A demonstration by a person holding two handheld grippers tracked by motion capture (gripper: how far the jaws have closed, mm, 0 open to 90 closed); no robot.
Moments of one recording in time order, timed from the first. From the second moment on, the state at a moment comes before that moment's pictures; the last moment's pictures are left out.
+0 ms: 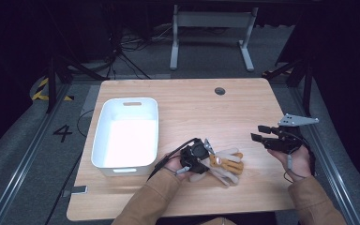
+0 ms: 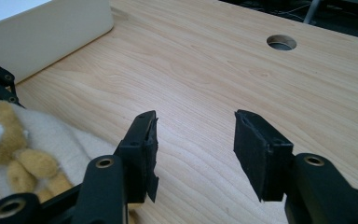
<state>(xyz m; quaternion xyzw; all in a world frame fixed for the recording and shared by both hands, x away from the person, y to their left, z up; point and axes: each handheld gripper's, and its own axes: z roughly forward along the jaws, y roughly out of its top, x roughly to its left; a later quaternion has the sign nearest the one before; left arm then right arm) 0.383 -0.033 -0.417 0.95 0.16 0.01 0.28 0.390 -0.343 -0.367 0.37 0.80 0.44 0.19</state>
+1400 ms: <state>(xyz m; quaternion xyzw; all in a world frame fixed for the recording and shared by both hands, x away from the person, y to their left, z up) 0.394 0.001 -0.343 0.91 0.26 0.02 0.32 0.424 -0.345 -0.379 0.37 0.80 0.43 0.18</state>
